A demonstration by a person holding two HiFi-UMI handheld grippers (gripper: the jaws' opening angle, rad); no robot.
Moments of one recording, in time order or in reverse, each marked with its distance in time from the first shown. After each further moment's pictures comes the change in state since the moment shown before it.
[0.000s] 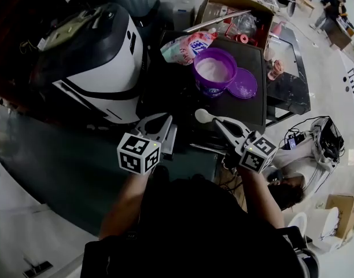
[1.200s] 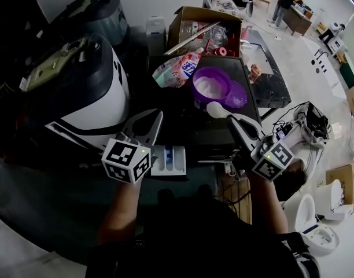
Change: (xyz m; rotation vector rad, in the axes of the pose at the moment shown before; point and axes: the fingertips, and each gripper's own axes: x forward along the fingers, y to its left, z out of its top) left arm -0.040 0.077 0.110 0.142 -0.214 -0.187; right arm 0.027 0.064 0.104 -0.210 -0.258 -0.241
